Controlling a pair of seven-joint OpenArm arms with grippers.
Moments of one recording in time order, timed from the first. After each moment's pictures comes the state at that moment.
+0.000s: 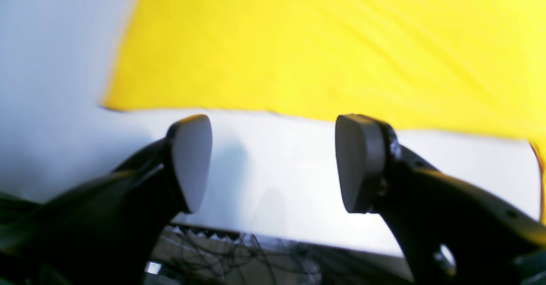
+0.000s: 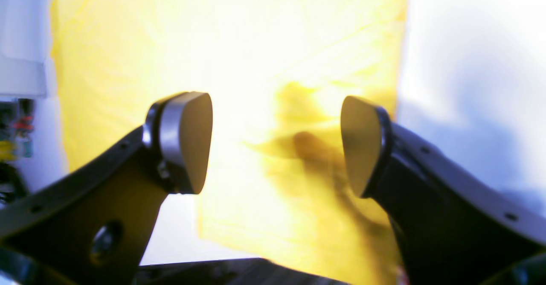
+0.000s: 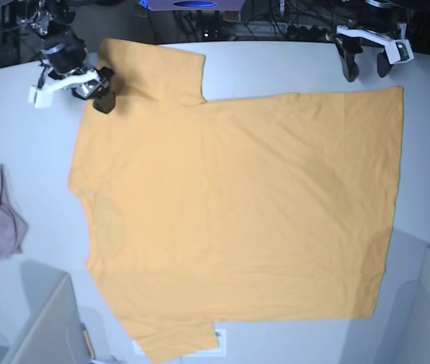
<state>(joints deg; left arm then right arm) 59.3 -17.9 -14.0 111.8 -36.5 1.1 0.9 -39.4 8.8 15.0 110.4 51.4 0.9 -33.8</state>
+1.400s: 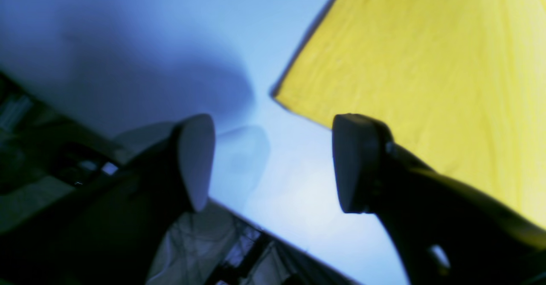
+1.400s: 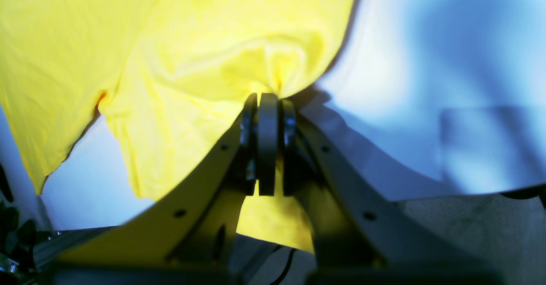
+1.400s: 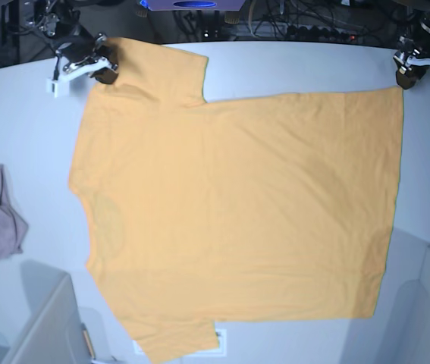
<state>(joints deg) 32.0 -8.3 -56.8 93.0 -51.4 -18.2 52.9 -38.2 10.2 12.3 102.9 50.2 0.9 -40.4</state>
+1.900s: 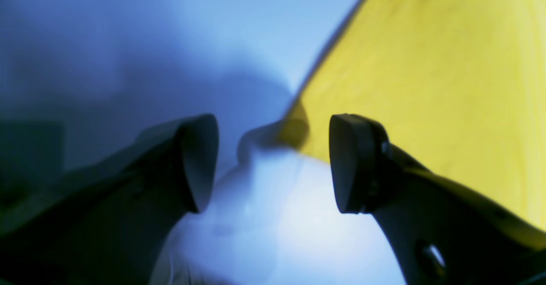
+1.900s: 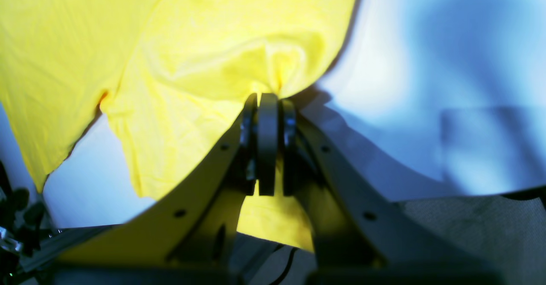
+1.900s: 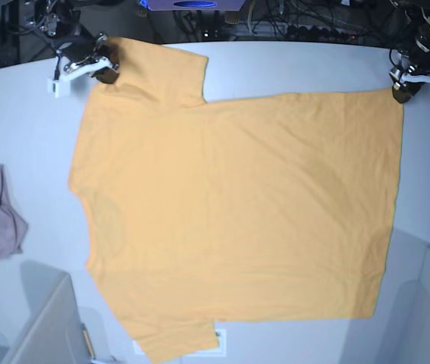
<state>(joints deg) 24.5 -9.6 -52.1 85.7 -42.7 -18.9 49.5 -38.3 10.2 12.1 102.9 50.2 0.9 -40.4</state>
